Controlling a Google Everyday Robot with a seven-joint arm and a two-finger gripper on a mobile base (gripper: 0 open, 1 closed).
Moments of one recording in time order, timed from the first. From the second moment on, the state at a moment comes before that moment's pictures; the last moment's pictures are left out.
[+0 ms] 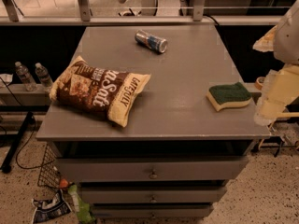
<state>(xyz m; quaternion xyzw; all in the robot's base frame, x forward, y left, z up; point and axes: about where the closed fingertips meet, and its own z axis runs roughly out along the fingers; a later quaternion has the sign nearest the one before) 0.438 -0.216 0.977 -0.60 0.78 -0.04 0.16</state>
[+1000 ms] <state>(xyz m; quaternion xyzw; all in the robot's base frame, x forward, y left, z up) 0.487 -0.237 0.956 -0.62 0.77 0.00 0.15</state>
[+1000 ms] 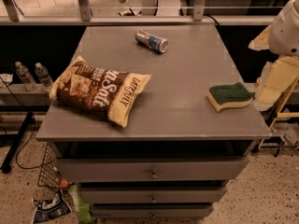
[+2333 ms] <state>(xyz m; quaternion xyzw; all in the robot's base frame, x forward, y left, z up) 0.555 -0.253 0.830 -0.61 0.78 0.06 0.10</state>
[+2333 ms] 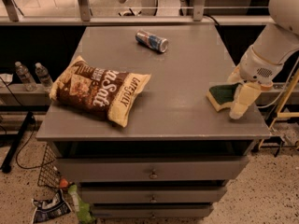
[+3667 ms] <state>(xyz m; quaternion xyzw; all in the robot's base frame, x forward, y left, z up) 0.579 -0.177 0.866 -0.68 0.71 0.08 0.17</state>
